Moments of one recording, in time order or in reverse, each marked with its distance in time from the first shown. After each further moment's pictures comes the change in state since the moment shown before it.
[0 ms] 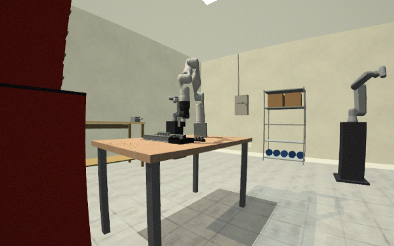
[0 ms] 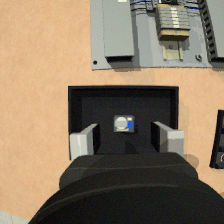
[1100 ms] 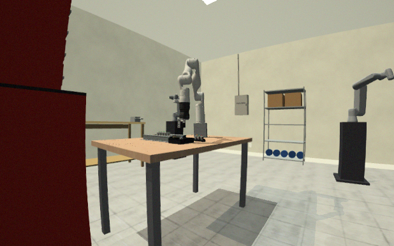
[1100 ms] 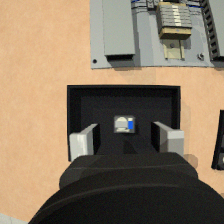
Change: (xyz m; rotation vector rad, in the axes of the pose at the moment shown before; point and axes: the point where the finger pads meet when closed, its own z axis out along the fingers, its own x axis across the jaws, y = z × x) arm -0.001 0.000 0.008 0.002 0.002 -0.001
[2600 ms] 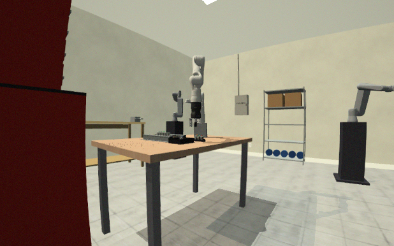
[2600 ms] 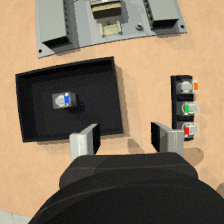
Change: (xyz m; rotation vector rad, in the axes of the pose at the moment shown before) arm 0.082 0.048 -0.007 0.003 0.000 0.126
